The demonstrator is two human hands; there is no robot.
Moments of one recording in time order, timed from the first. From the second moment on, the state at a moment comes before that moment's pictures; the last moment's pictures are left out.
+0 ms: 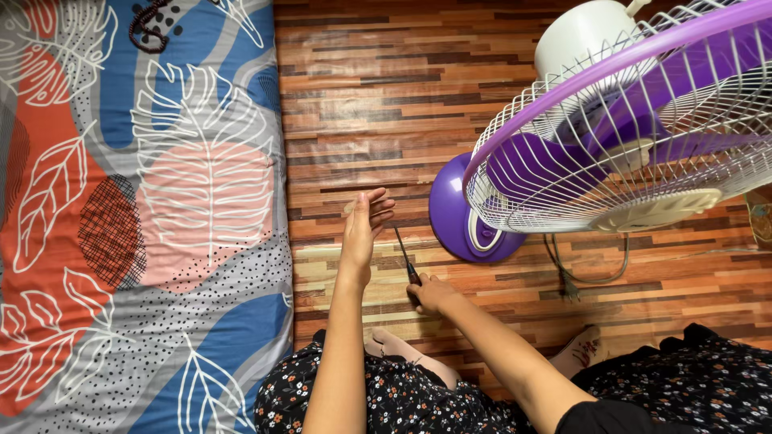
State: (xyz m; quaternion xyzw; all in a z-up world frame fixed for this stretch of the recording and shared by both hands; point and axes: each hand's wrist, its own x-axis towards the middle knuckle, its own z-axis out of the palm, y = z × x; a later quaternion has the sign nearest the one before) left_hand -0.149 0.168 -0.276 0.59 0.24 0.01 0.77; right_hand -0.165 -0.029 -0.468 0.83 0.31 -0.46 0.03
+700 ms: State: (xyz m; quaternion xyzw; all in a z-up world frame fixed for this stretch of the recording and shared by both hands) left_hand -0.134 0.152 -0.264 0.61 0.18 0.00 0.77; right_hand -0.165 -0.068 -0.471 0.85 0.30 -0.42 -0.10
